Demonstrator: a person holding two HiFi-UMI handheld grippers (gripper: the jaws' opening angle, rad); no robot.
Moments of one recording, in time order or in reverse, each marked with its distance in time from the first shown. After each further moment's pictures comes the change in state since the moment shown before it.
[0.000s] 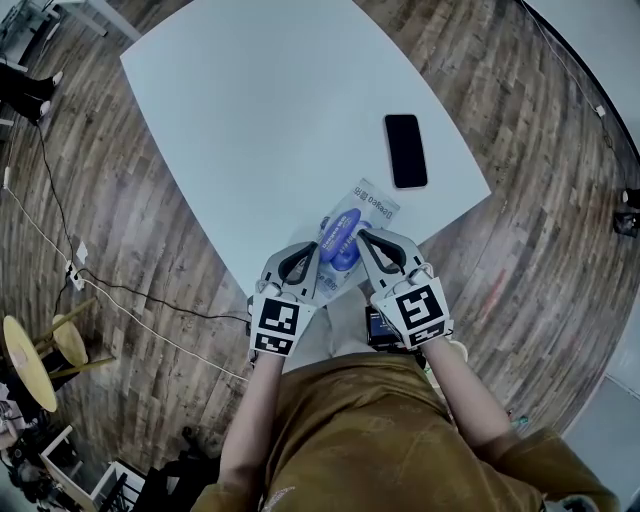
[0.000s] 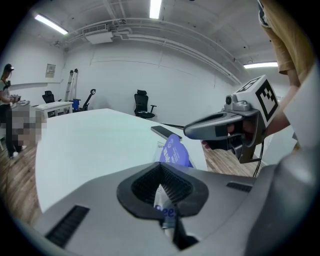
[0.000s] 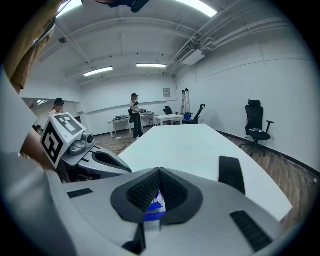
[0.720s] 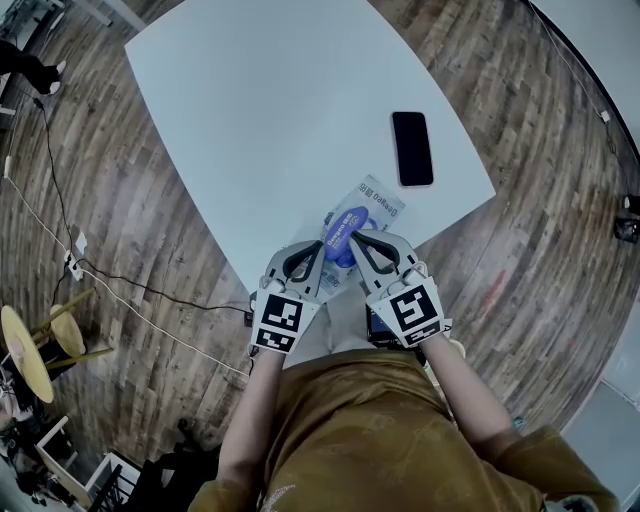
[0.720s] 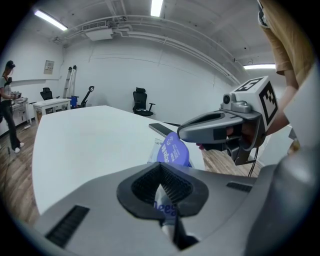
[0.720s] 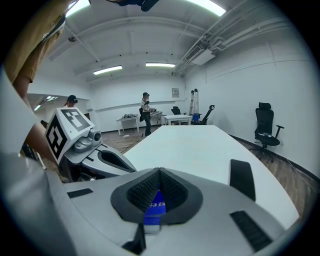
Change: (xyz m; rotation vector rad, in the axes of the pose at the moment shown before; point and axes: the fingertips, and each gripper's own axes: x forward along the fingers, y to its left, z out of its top) left arm 0.000 -0.006 -0.009 -0.010 0.020 -0.027; right arm 0.010 0.022 -0.004 -0.073 -0.001 0.079
